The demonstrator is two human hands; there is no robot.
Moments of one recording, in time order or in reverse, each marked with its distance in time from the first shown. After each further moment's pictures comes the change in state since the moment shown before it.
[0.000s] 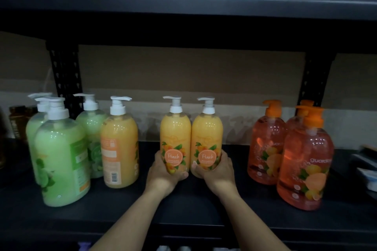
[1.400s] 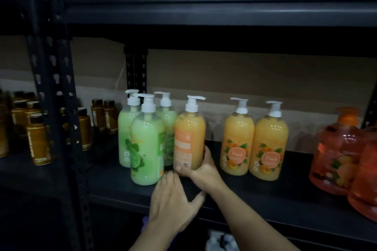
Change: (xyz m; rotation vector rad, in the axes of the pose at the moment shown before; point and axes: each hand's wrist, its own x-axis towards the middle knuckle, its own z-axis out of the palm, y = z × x) left_hand -0.077 -0.068 -0.121 0.870 0.192 0.244; right_hand -0.071 -0.083 0.151 -0.001 -0.445 -0.029
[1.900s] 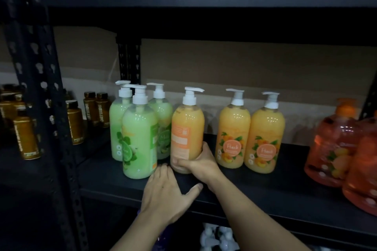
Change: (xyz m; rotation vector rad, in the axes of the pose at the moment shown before) left_hand 0.008 -0.011 0.007 0.102 -0.111 -0.035; right_hand 0.012 0.004 -0.001 0.105 -0.007 0.020
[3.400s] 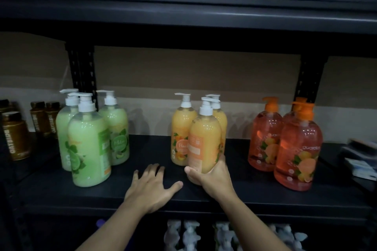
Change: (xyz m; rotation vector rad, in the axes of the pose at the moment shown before) left_hand 0.014 0.078 -0.012 -0.020 -0.342 0.155; right_hand -0.079 0.034 -0.133 -0.146 0.361 0.029
